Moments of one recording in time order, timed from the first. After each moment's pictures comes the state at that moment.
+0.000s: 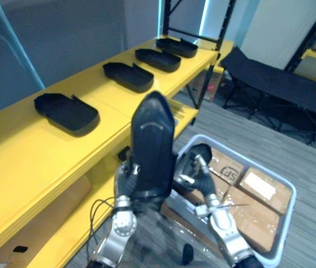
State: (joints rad) left arm 0.10 0.12 -0.29 0.10 0.34 -0.11 0.61; right arm 0.03 -0.18 0.28 0.13 0.22 -0.48 -0.13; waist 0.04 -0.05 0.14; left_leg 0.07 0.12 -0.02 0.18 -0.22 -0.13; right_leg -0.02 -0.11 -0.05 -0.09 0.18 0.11
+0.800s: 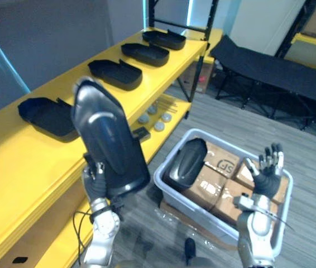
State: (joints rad) left arm 0.16 0.03 -0.07 -0.16 0.09 -0.27 0.65; right arm 0.13 -0.07 -0.09 0.04 0.21 -0.50 -0.31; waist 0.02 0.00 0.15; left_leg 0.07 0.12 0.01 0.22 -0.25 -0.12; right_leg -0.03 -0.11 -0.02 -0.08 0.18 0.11
